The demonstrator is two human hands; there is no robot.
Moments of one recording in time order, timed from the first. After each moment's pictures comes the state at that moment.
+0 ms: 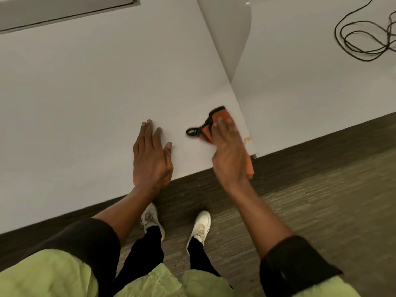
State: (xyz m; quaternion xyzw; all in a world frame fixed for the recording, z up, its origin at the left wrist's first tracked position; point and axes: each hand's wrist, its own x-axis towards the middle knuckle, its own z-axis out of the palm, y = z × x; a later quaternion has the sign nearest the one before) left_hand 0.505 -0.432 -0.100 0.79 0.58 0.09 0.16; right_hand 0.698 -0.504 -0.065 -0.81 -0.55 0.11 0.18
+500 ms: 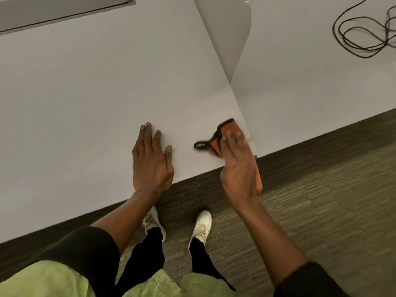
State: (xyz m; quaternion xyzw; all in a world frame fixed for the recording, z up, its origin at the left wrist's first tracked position) left_hand 0.506 -0.432 -0.101 0.80 0.57 0.08 0.14; right_hand 0.699 -0.538 -0.063 -0.82 -0.54 0.09 0.16
